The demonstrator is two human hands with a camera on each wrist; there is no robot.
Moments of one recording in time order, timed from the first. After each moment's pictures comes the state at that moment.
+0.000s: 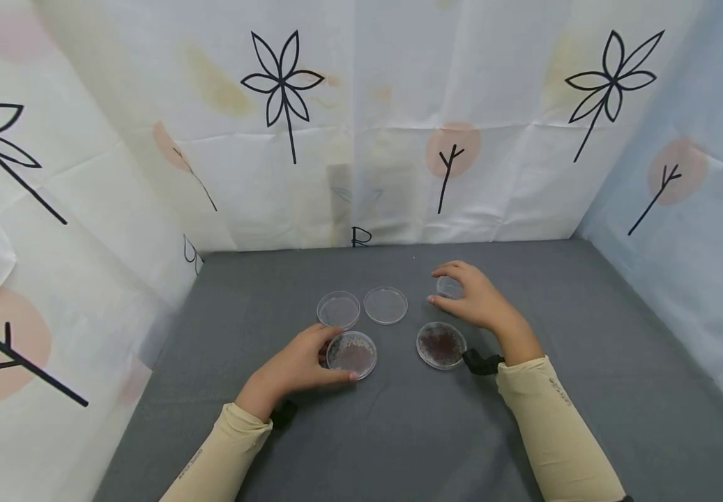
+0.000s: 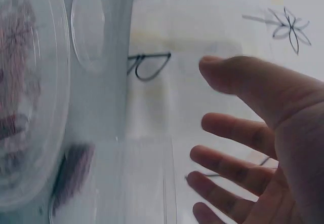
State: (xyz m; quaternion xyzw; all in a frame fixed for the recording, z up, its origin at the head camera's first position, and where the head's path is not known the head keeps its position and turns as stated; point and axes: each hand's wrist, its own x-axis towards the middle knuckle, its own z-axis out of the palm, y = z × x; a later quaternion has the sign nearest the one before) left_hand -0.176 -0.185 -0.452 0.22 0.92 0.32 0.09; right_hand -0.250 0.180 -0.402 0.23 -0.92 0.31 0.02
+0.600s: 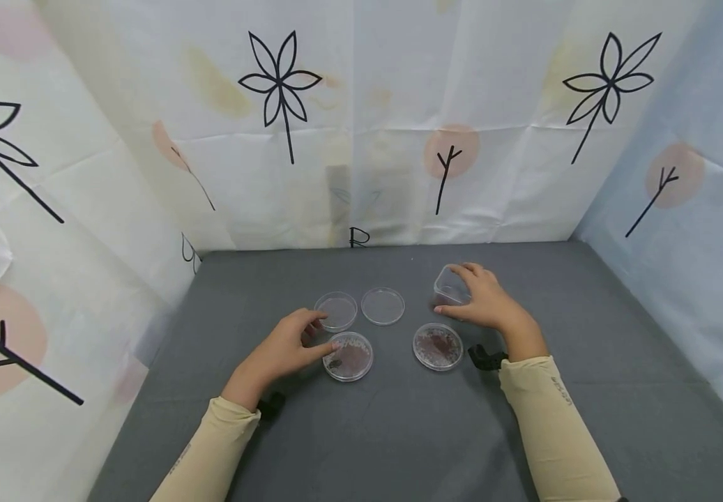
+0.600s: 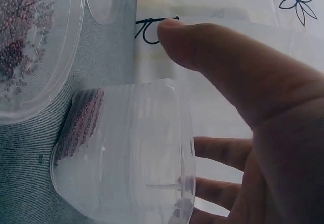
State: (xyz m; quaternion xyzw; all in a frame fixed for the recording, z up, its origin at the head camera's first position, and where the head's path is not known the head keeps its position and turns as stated) left_hand -0.191 -0.200 -0.445 0.21 0.92 0.34 0.03; right_hand -0.255 0.204 -0.409 0.15 -0.96 0.24 -0.05
